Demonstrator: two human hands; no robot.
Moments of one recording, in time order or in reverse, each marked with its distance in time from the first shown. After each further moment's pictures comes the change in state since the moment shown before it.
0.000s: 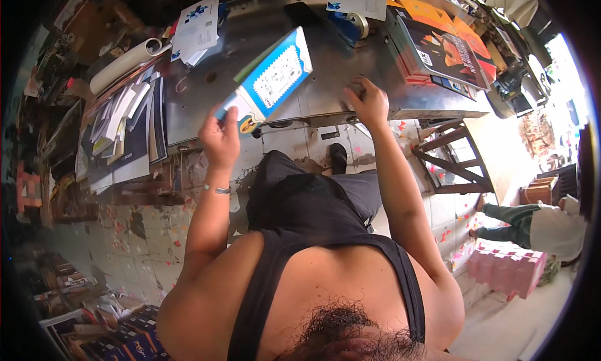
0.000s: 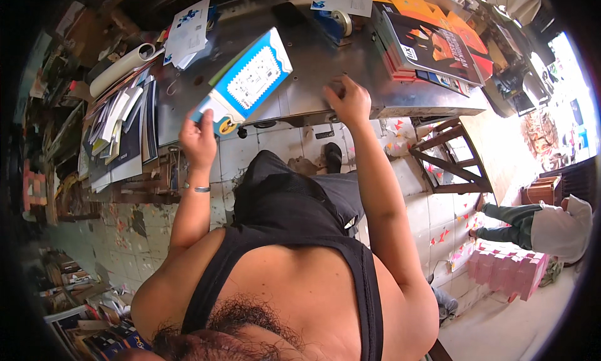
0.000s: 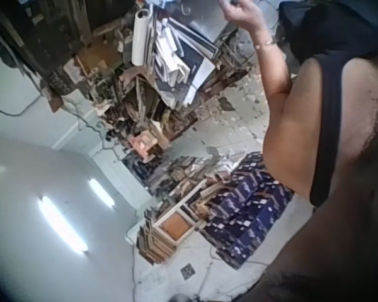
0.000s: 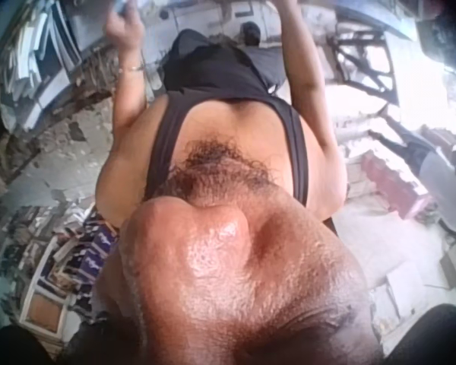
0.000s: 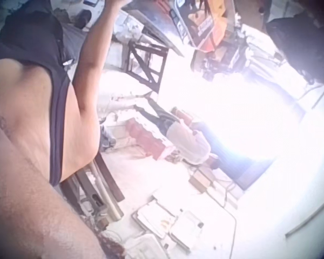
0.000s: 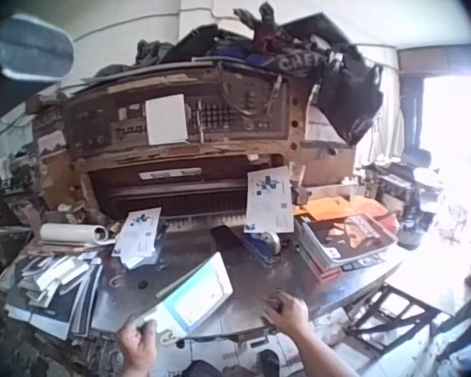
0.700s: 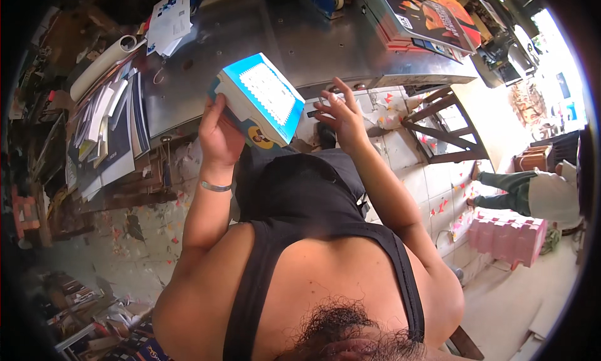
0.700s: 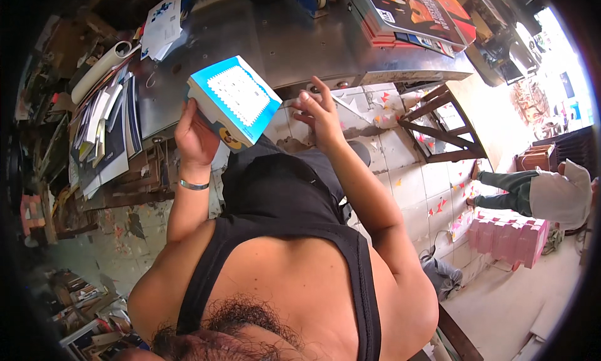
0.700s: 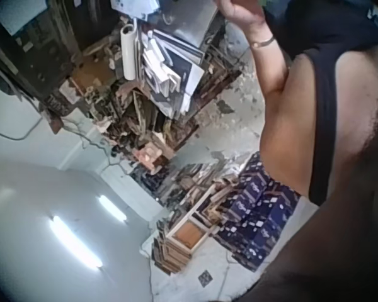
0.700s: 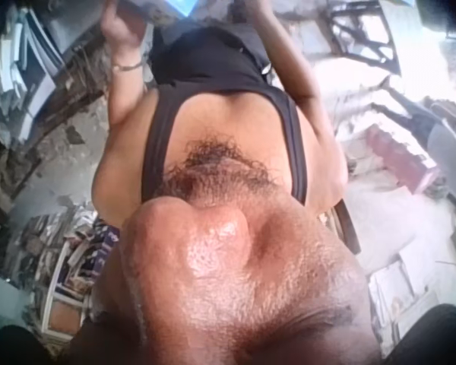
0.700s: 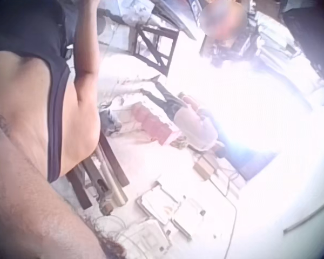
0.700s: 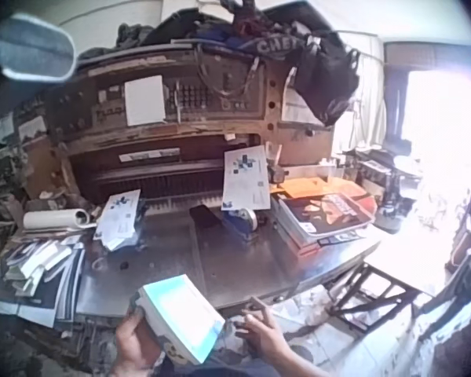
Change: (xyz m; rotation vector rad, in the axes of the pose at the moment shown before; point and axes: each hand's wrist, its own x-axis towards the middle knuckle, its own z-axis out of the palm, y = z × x) left_hand -0.021 0.053 0.024 -1.049 -0.191 -0.609; right_hand -0.105 -0.064 -0.013 1.152 -0.193 0.619
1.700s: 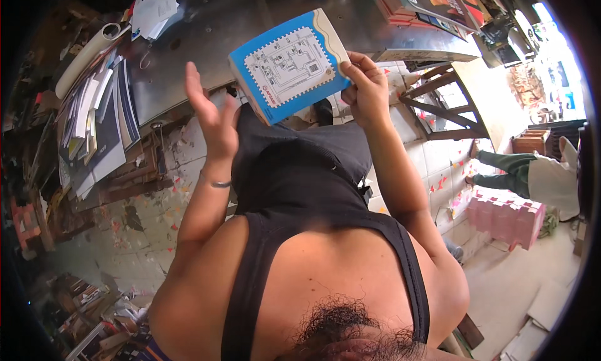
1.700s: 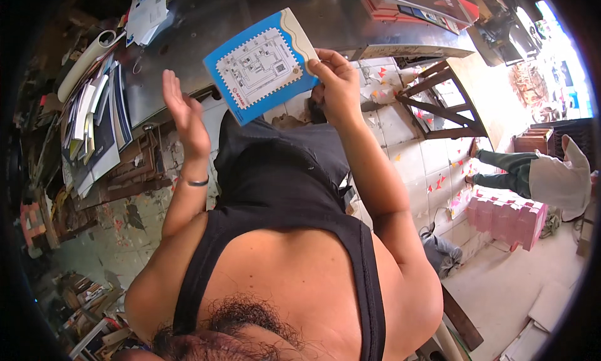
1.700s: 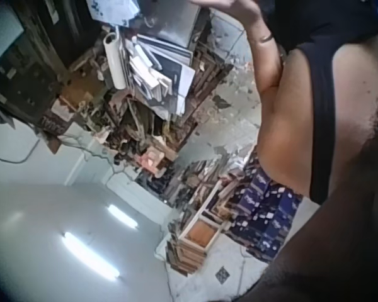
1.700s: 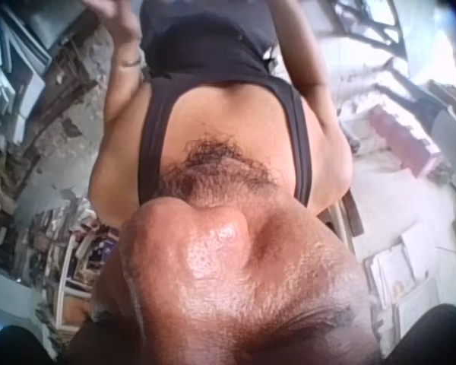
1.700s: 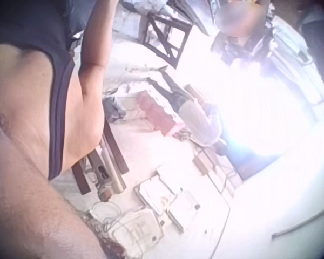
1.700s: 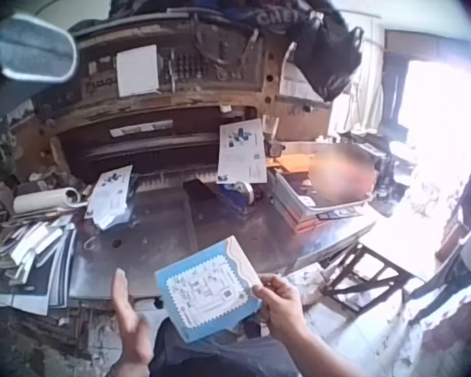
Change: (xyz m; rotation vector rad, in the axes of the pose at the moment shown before) left_hand -0.016 -0.018 -0.021 1.045 0.055 0.553; right_hand -0.015 -0.047 0.011 0.087 0.095 -0.075
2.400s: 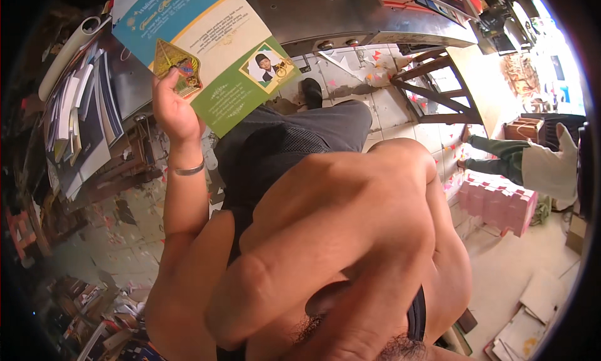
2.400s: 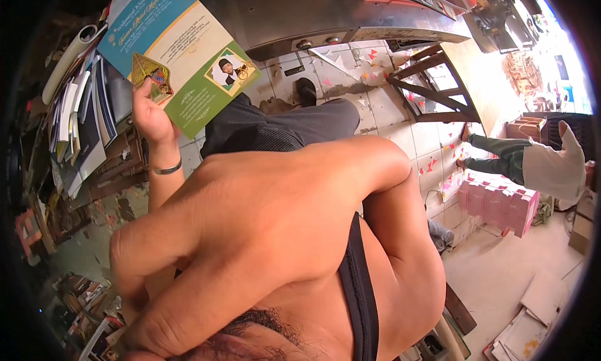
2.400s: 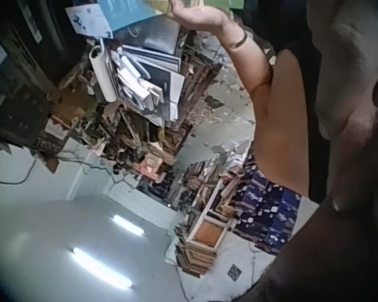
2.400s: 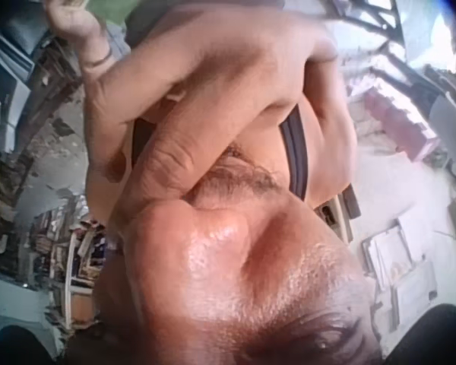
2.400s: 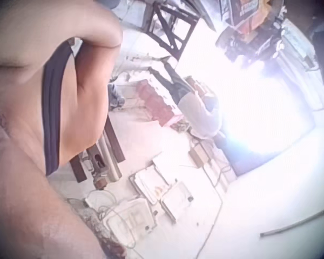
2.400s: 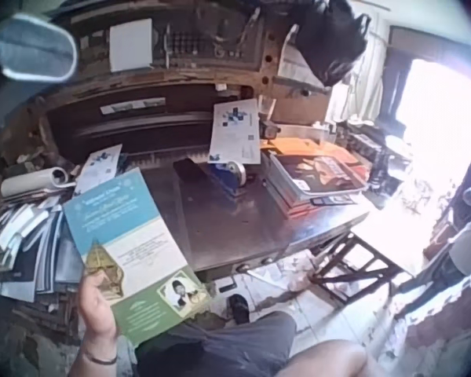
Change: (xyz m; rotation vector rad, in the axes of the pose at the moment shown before) left_hand 0.040 0.012 -0.010 -0.812 0.096 -0.432; right_hand -0.094 -0.095 0.103 -0.179 -1.708 -0.519
